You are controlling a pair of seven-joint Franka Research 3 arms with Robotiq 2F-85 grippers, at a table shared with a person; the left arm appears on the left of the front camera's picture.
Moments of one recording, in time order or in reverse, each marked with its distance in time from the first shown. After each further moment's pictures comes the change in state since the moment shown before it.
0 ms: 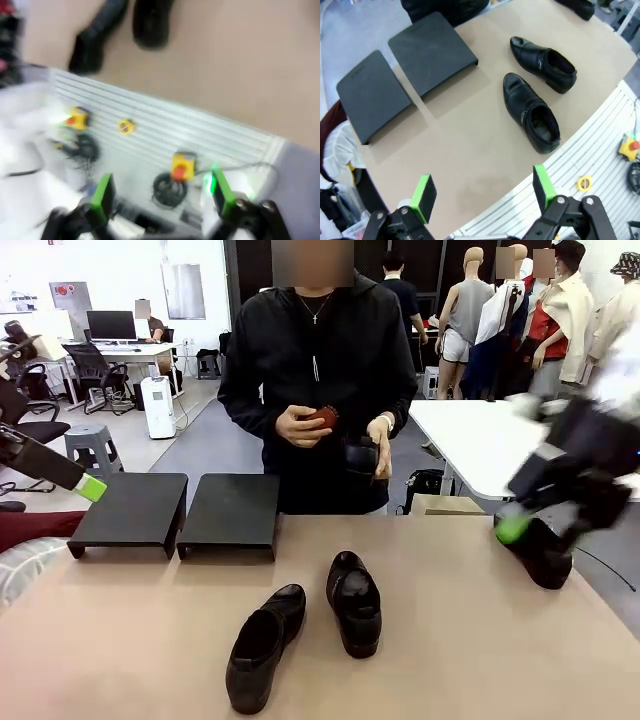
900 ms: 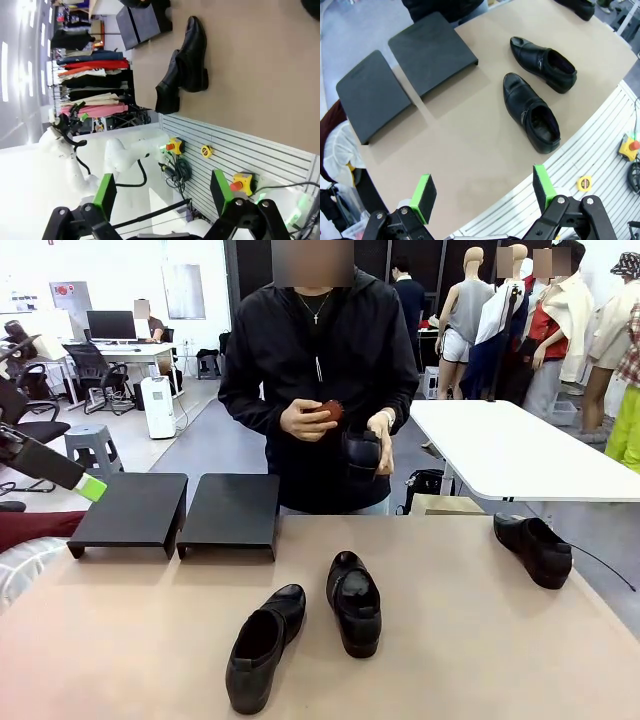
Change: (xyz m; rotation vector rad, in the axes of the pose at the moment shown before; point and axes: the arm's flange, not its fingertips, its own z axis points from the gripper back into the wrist) left arm 0.000 0.000 0.000 0.000 0.000 0.000; right arm -0.015 -0.222 0.088 0.615 -0.203 -0.214
